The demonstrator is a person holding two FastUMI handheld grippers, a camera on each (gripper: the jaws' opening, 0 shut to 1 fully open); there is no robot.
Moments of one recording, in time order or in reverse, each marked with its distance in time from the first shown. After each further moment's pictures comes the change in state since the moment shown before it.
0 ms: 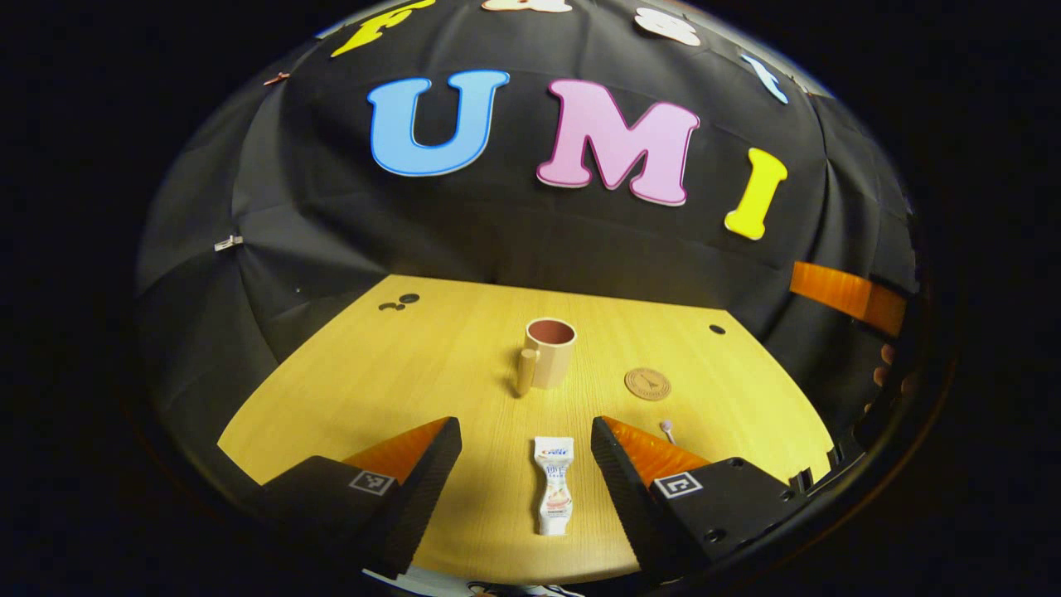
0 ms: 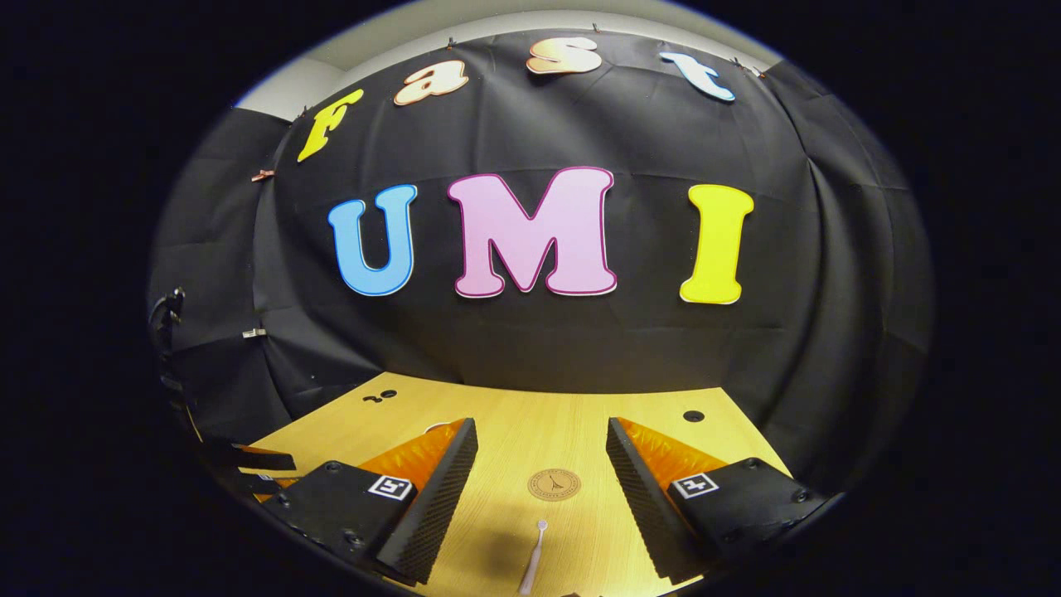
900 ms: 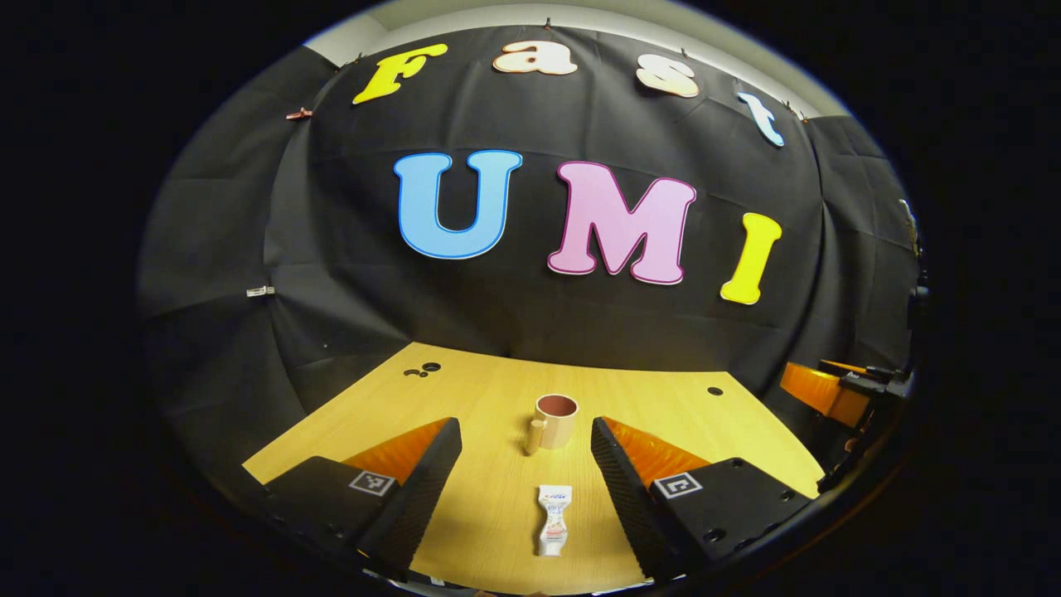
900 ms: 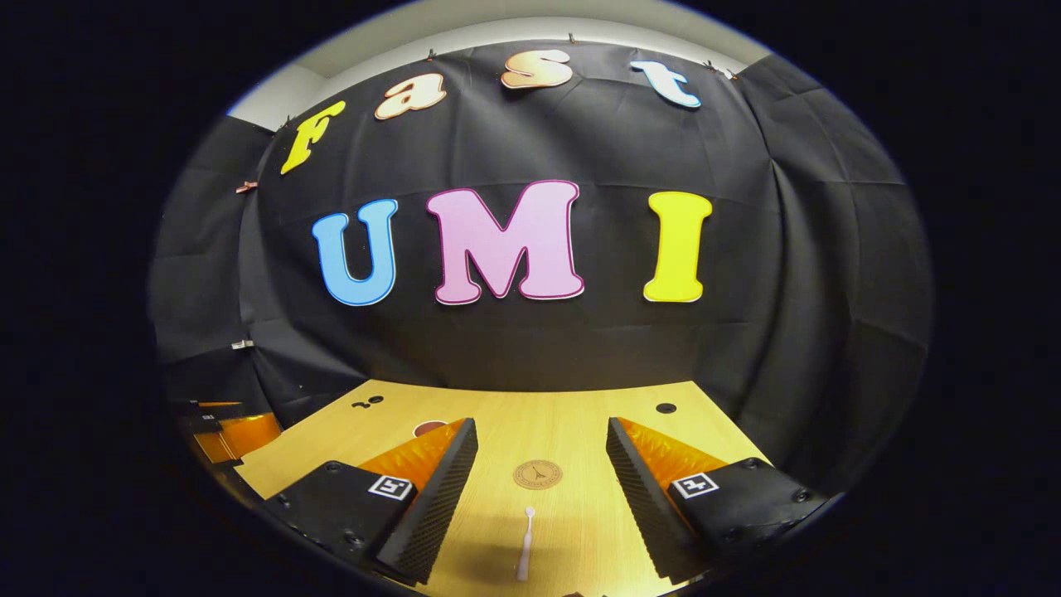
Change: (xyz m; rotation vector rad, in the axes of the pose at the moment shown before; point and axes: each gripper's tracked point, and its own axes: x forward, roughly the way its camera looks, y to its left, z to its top) left arm -0.080 0.013 0.081 -0.020 -0.272 0.067; right arm -0.050 -0.009 0.011 0.027 -0.047 -0.089
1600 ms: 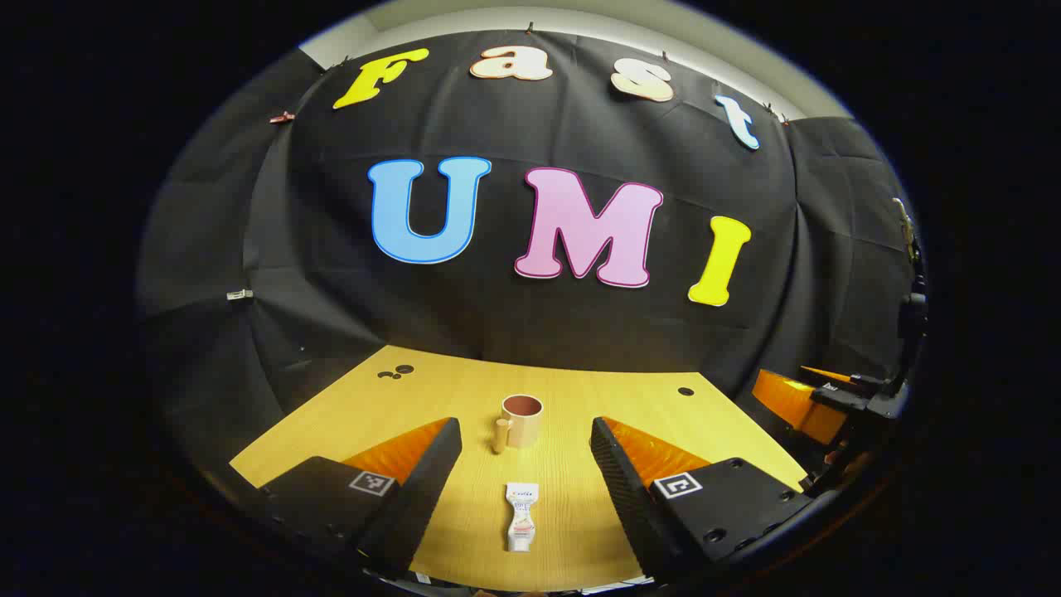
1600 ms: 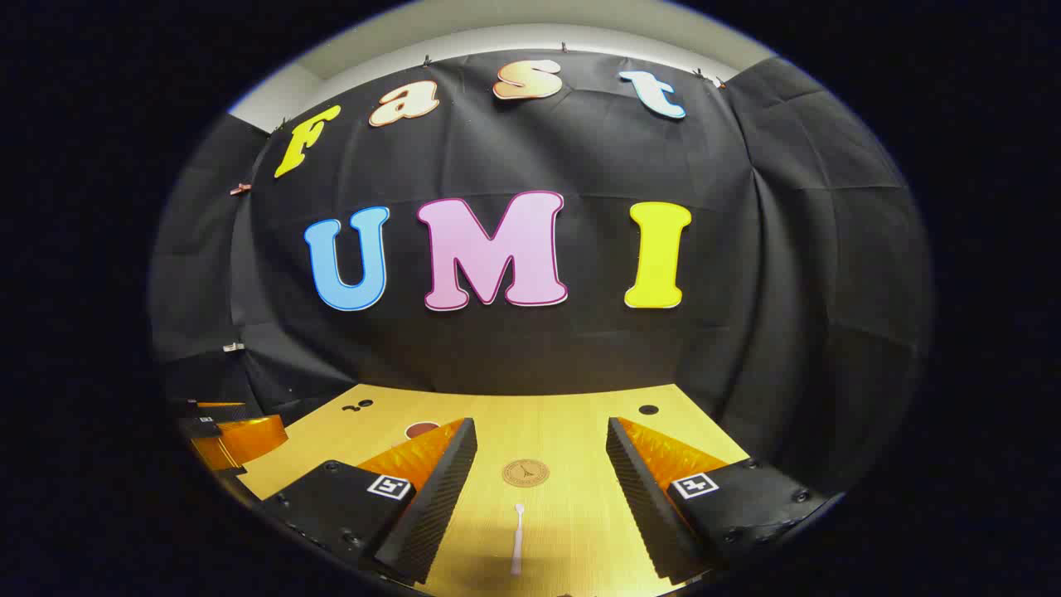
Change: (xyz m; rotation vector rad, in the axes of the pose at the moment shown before) left arm -0.018 -0.044 0.004 -0.004 -0.015 -0.093; right arm -0.031 -0.011 -0.004 0.004 -0.018 -0.056
